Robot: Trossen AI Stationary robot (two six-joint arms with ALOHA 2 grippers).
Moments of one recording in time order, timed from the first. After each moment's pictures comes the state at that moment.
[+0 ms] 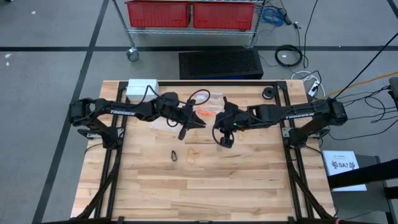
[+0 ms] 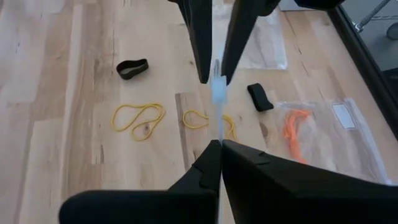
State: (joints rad) left arm 0.25 1.50 0.87 0.37 0.52 0.12; right arm 0.04 1.44 1.24 -0.60 0.18 0.14
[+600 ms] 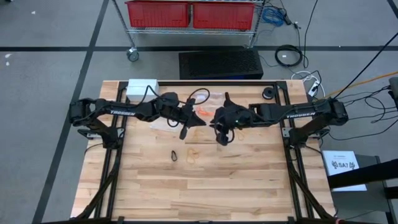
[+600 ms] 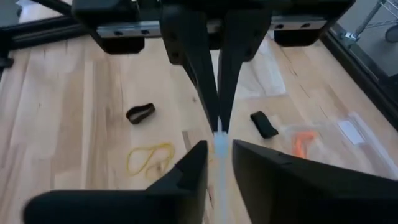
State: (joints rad) left arm 0.25 1.50 0.87 0.38 0.48 0.12; right arm 0.03 1.43 1.24 -0.48 0.19 0.25
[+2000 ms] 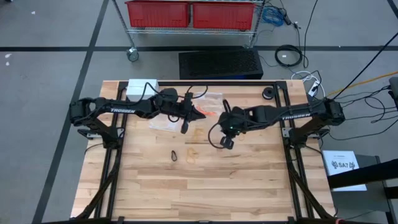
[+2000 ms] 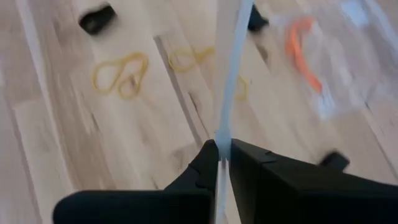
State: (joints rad) left arm 0.32 1.50 0.86 0.38 0.43 0.14; right arm 0.06 1.48 1.24 -0.83 0.17 0.45
